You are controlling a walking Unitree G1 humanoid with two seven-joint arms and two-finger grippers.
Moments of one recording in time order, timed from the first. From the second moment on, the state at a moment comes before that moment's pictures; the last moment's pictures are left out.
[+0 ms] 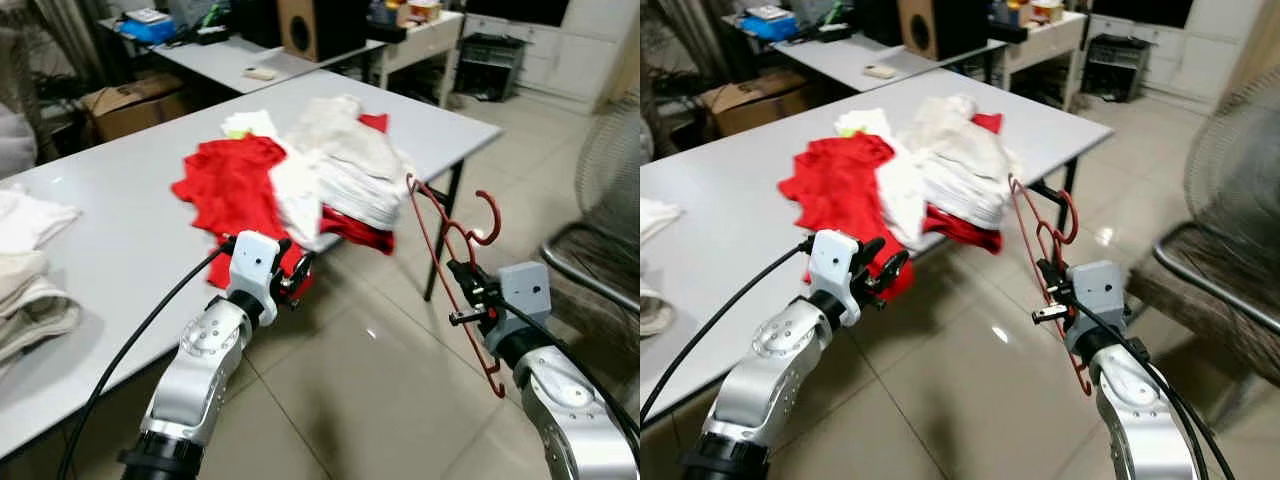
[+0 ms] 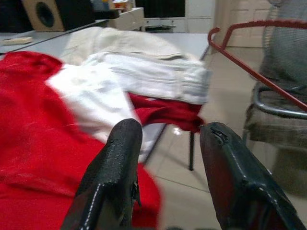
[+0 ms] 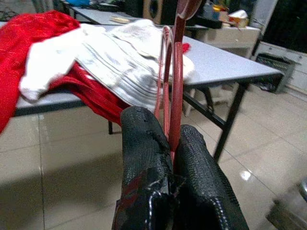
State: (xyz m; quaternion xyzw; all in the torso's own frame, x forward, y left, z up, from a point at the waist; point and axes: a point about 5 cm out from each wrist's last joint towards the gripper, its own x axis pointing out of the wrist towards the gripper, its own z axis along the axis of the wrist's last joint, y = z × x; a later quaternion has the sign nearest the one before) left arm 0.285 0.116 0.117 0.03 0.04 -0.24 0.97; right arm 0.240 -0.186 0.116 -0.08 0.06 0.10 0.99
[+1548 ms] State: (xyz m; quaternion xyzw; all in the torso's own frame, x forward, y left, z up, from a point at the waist) left arm 0.264 0.123 0.086 -0.03 0.24 -0.31 0.92; right arm 0.234 -0.196 0.118 -0.09 0.05 0.11 0.99
